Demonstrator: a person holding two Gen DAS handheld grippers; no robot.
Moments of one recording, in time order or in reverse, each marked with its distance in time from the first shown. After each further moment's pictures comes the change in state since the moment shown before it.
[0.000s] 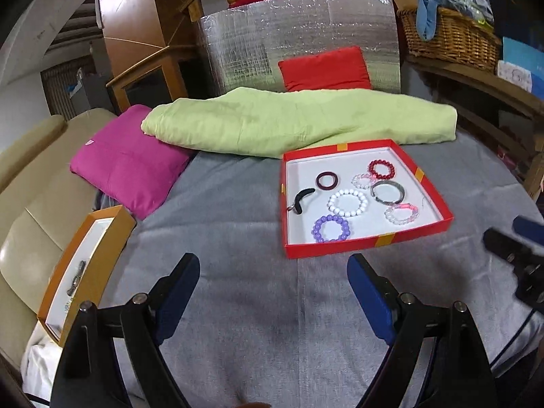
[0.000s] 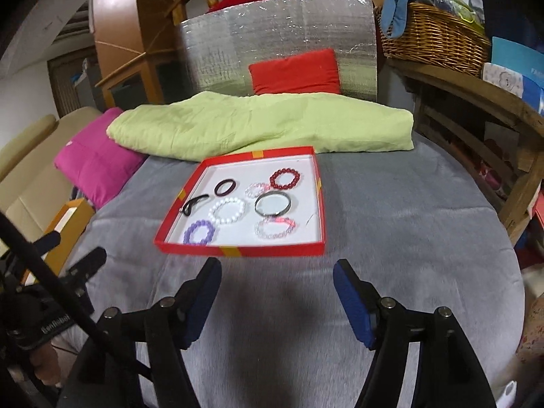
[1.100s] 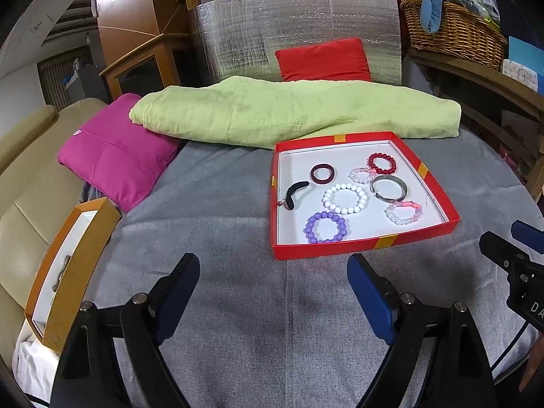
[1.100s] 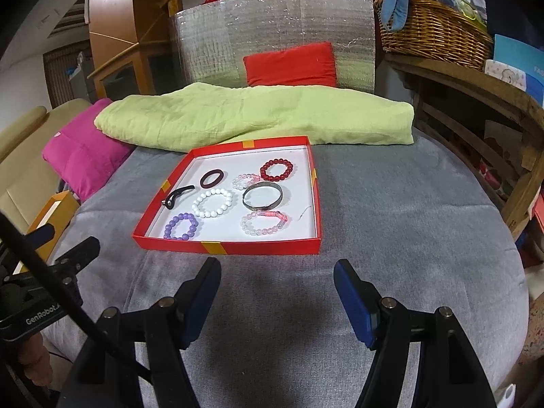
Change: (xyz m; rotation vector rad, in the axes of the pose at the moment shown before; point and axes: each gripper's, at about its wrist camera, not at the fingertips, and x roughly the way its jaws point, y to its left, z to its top) left arm 0.032 -0.009 0.000 -0.015 0.039 -0.018; right arm 0.032 -0.006 -0.001 0.003 -0.006 -0.034
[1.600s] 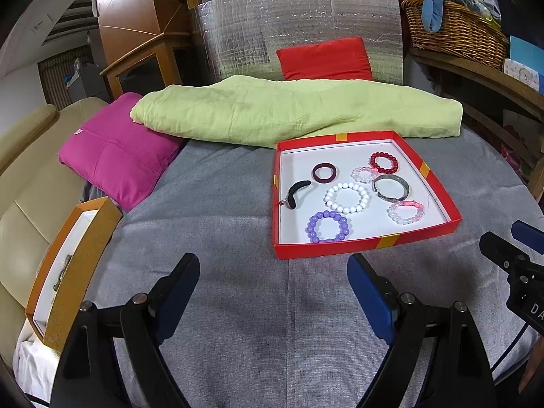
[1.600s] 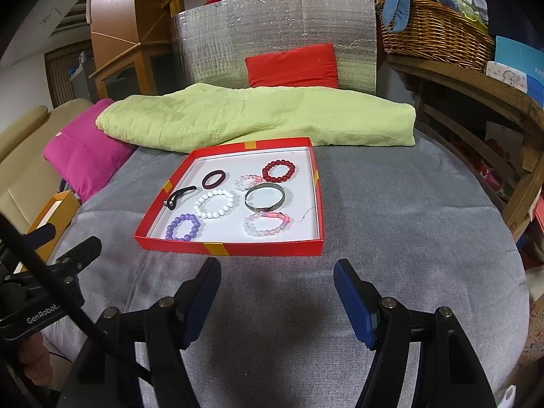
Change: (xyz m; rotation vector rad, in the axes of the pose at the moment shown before) left arm 0.002 0.000 0.000 -0.001 0.006 0.007; right arm 0.001 0.001 0.000 -0.003 0.000 0.003
